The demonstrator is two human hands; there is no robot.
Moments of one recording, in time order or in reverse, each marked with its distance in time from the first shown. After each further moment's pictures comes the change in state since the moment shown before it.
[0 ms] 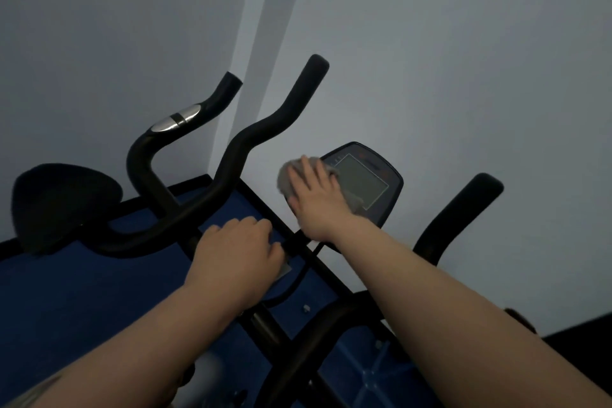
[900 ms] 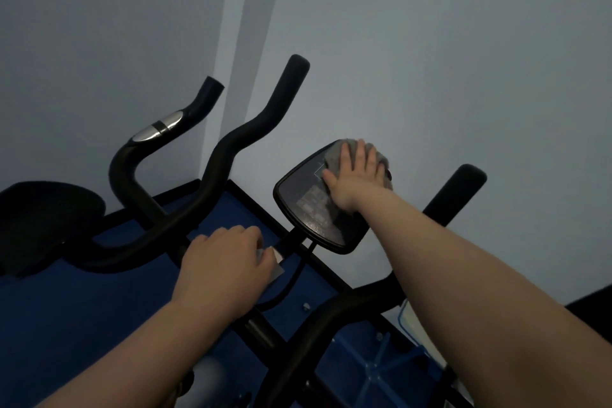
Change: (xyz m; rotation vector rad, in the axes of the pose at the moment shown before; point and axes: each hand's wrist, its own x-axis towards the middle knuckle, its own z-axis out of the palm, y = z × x) left_hand -0.002 -0.002 0.003 -0.042 0.025 0.009; right_hand 0.013 0.062 -0.024 0.052 -0.076 0.452
